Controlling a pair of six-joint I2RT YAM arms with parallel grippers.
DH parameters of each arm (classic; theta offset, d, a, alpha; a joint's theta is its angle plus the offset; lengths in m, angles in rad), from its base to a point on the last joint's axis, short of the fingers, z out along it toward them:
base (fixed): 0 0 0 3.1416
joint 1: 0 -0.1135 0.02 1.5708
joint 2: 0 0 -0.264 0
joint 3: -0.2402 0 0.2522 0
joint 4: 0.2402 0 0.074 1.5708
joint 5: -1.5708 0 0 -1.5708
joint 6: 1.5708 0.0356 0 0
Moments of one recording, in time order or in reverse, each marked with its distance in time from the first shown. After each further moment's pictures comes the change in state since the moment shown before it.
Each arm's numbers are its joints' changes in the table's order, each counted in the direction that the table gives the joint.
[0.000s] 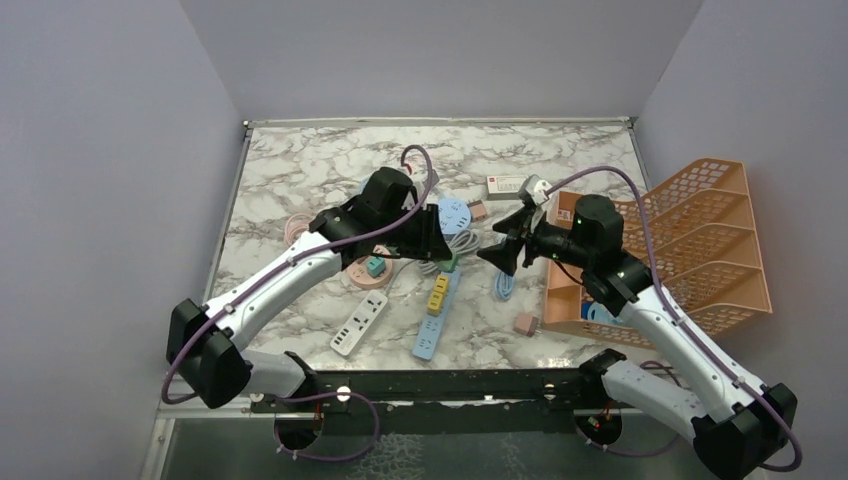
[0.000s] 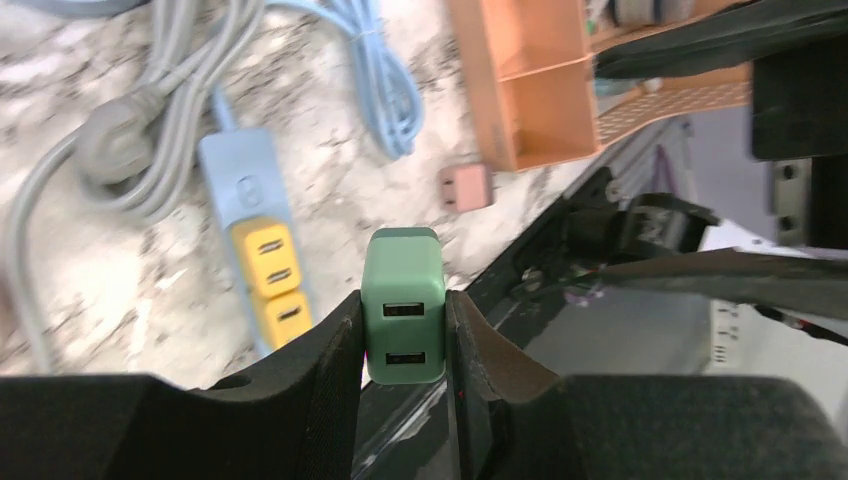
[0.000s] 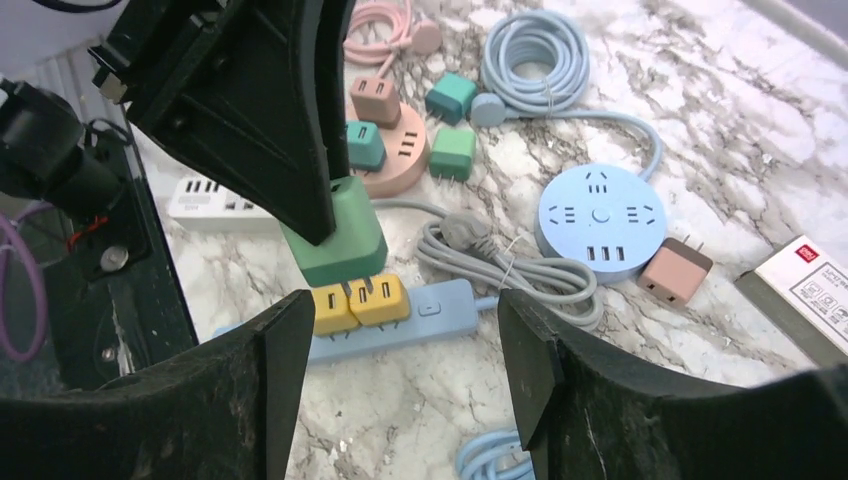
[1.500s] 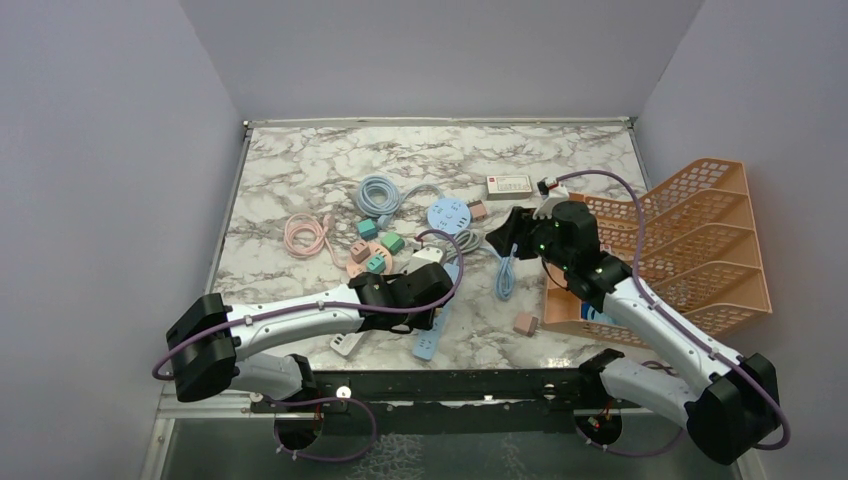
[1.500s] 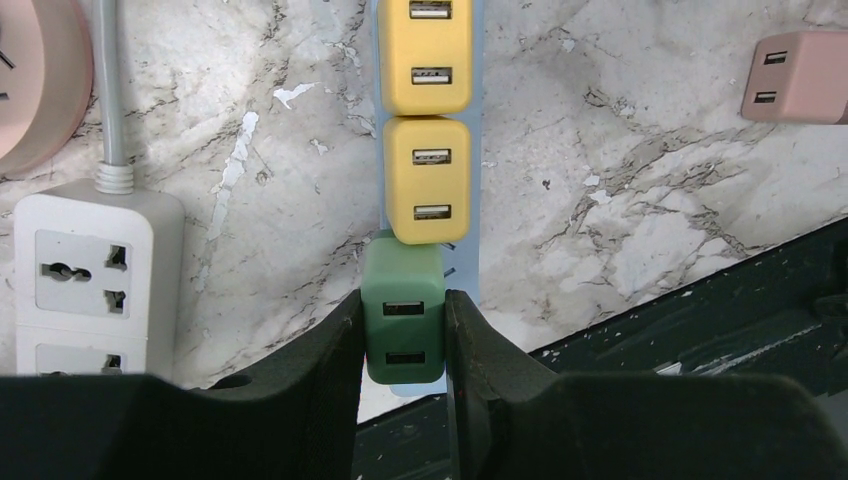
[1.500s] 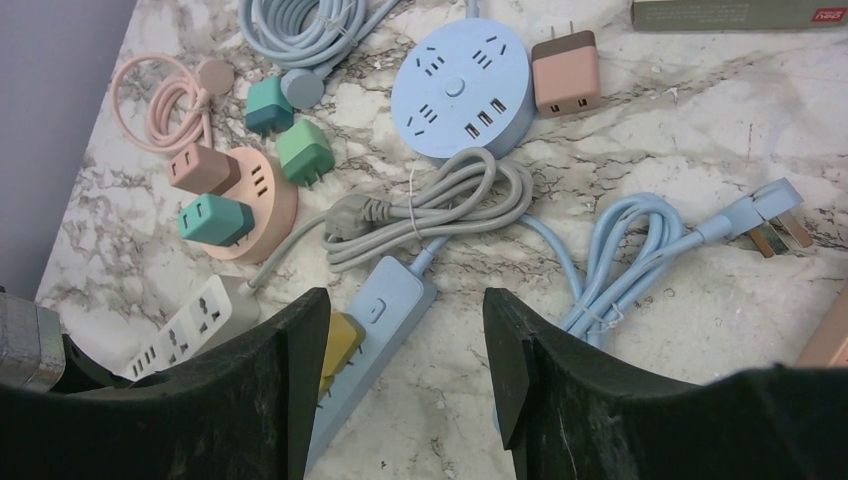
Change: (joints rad) left arm 0.434 -0.071 0.343 0.064 0.679 -0.179; right arm 0.000 0.062 0.139 -0.087 -0.494 0.538
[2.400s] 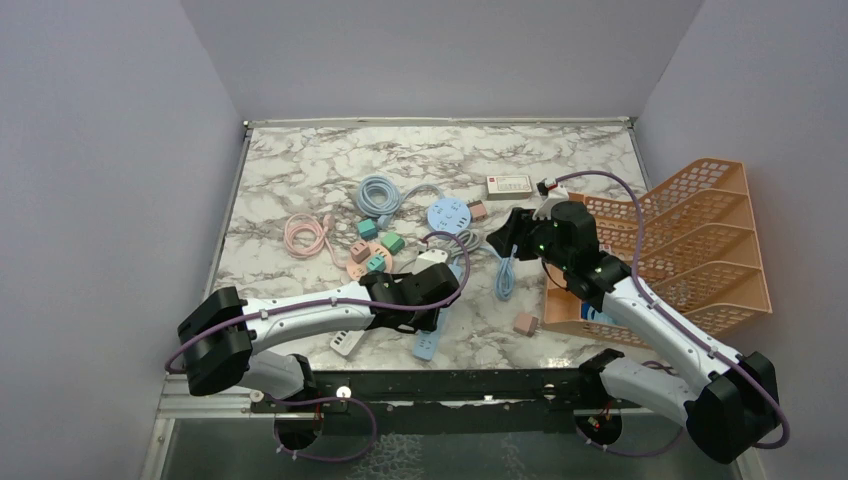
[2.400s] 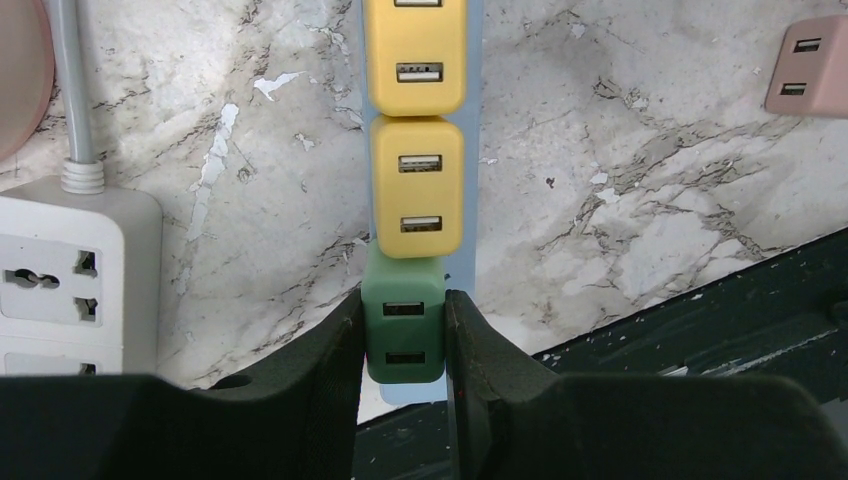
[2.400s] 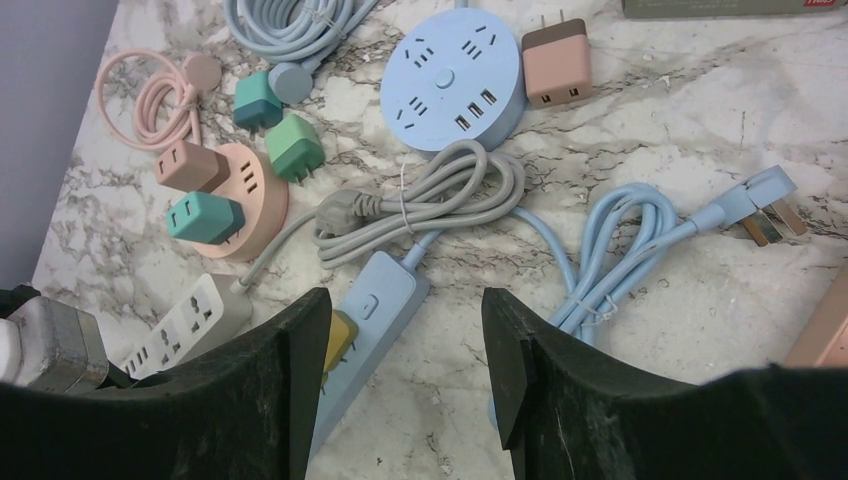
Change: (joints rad) left arm 0.000 0.060 -0.010 -0.008 -0.025 -0.003; right arm 0.000 0.007 0.000 0.014 -0.011 0.003
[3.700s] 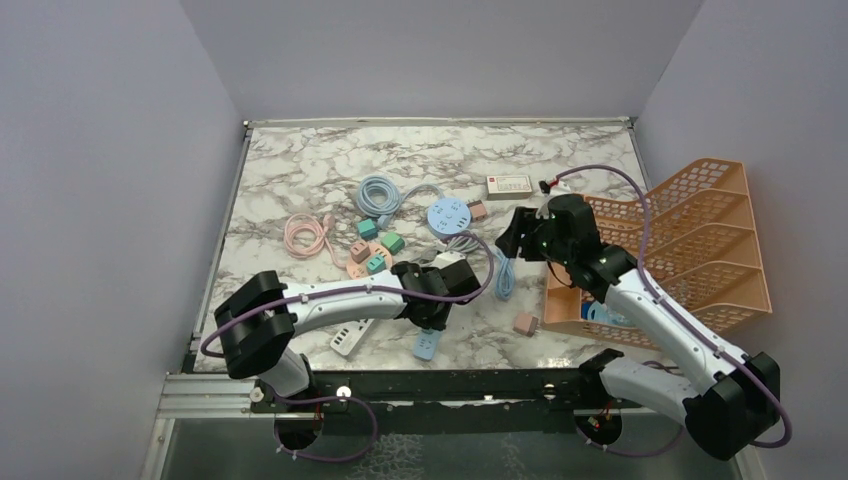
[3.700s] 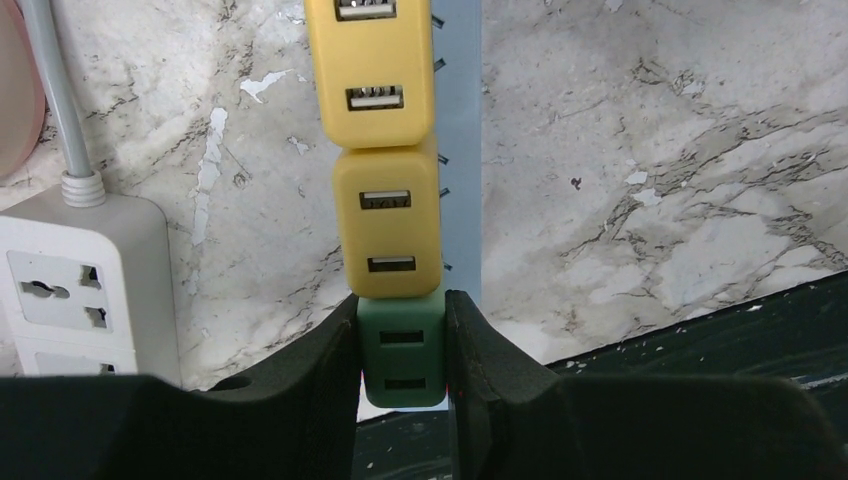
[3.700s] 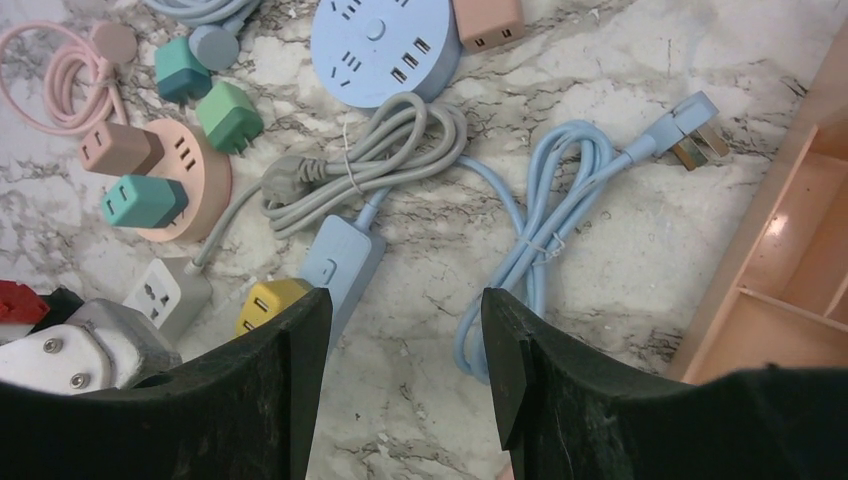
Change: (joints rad) left arm 0.001 0.203 -0.151 0.115 0.010 0.047; right arm 0.000 0.014 -0.098 0.220 -0.077 0.005
